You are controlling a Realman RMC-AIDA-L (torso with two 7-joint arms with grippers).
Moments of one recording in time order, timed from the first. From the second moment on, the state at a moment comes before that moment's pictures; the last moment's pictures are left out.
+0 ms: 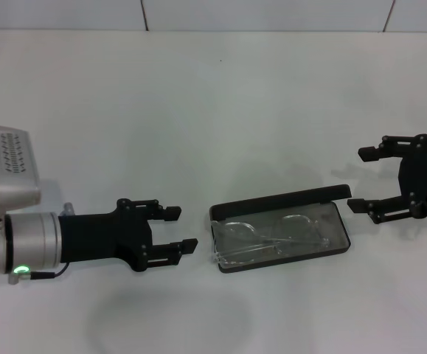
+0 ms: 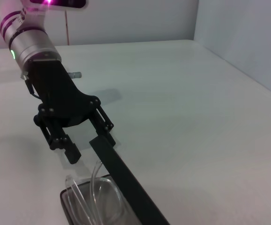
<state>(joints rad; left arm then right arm) -0.40 -1.97 1.46 0.50 1.43 1.25 -1.18 0.38 2.01 -1.09 -1.08 -1.94 -1.46 1.42</state>
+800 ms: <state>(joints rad) -0.42 -2.00 1.46 0.50 1.49 1.24 -1.21 0.37 2.01 -1.10 -1.07 -1.94 -1.47 1.42</state>
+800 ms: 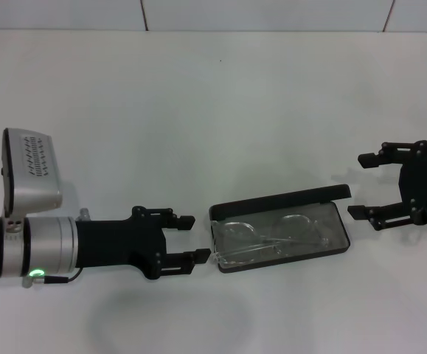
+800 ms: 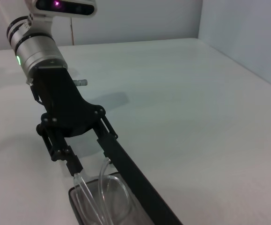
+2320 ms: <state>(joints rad) -0.40 -2.01 1.39 0.50 1.51 1.29 -1.21 0.34 2.01 -1.09 -1.06 -1.93 -1.51 1.42</state>
